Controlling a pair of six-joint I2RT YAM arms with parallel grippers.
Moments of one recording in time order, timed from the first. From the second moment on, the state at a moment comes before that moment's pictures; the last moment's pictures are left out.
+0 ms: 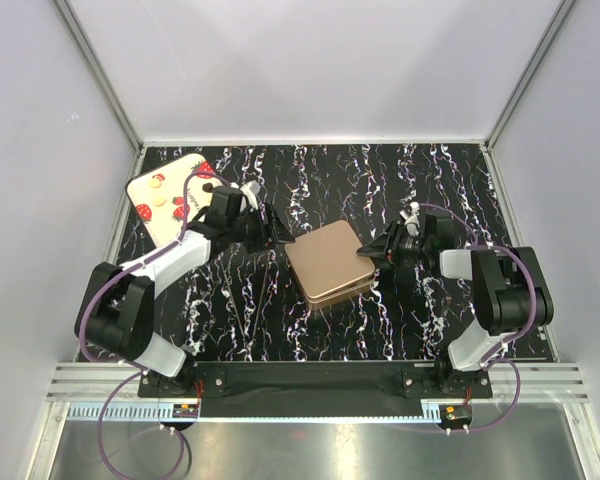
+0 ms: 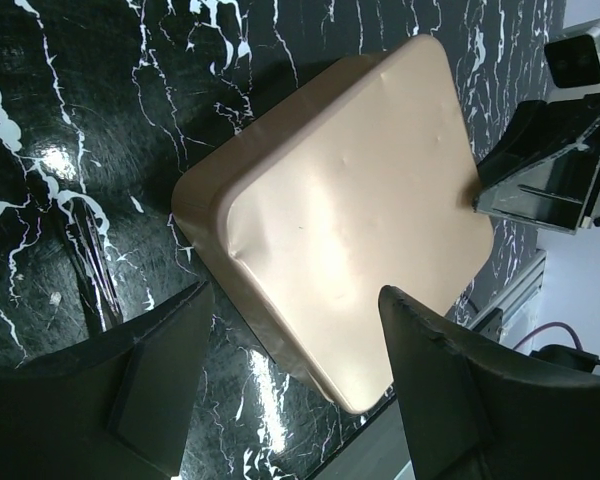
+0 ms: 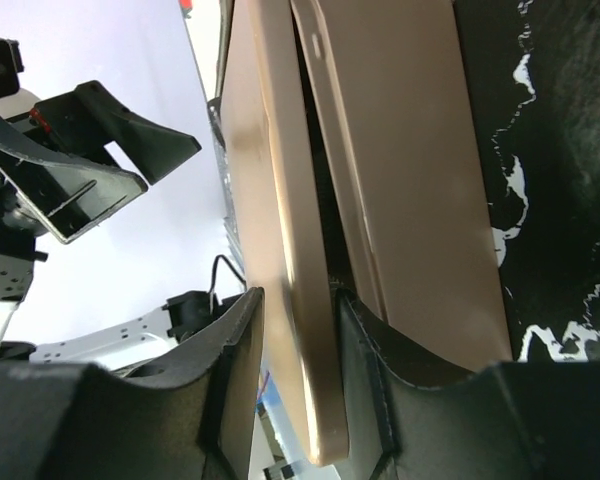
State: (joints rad) left arm -0.38 1.50 0.91 -0.14 0.45 -0.66; right arm 0.06 1.65 0.61 0.37 -0.95 0.88
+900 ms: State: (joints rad) left arm -0.40 1.58 0.95 -0.13 0.45 -0.66; right arm 0.06 1.45 0.74 -0.20 -0.60 0.64
